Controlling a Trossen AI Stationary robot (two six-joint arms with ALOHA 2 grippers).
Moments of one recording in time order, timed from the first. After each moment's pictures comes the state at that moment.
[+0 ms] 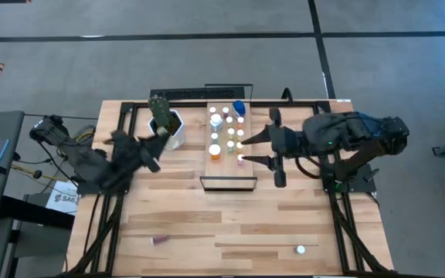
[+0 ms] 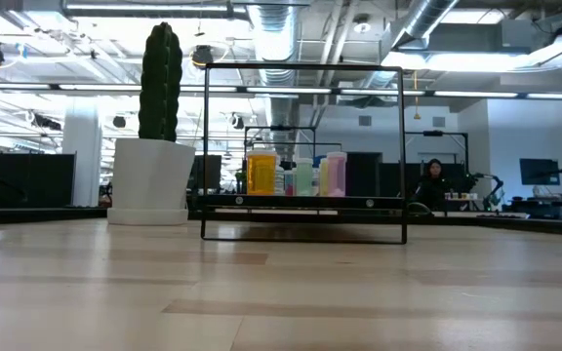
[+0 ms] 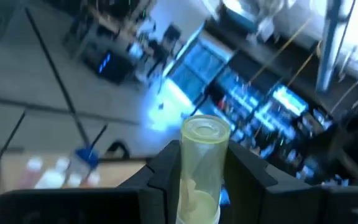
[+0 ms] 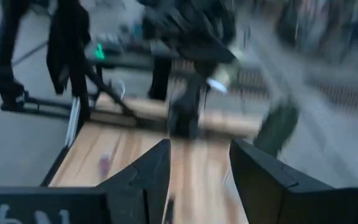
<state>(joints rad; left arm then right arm) -0.61 1.06 1.14 0.03 -1.36 -0.61 0.30 1.49 1.99 -0.77 0.32 -0.09</state>
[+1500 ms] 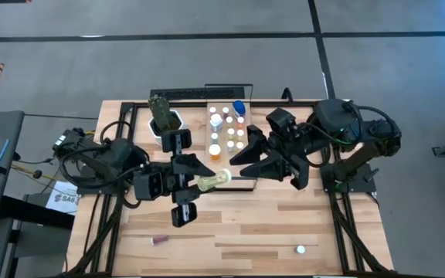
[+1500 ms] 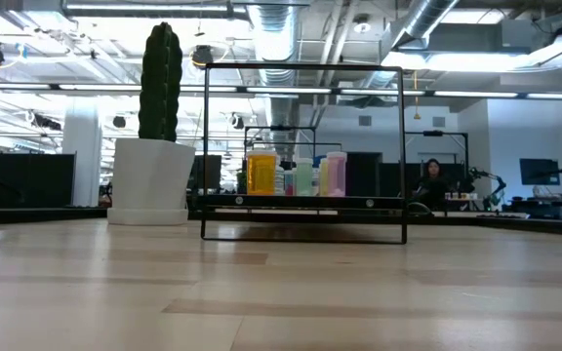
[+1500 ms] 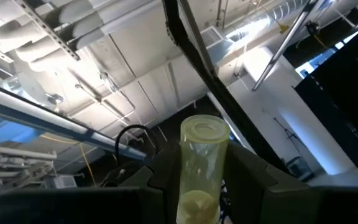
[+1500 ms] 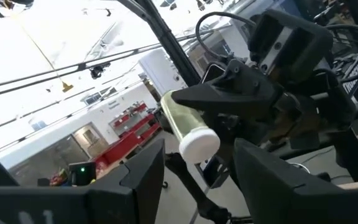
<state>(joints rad) -0.42 1.52 1.62 0.53 -0.09 0.73 0.27 1.55 1.99 -0.21 -0.17 0.64</state>
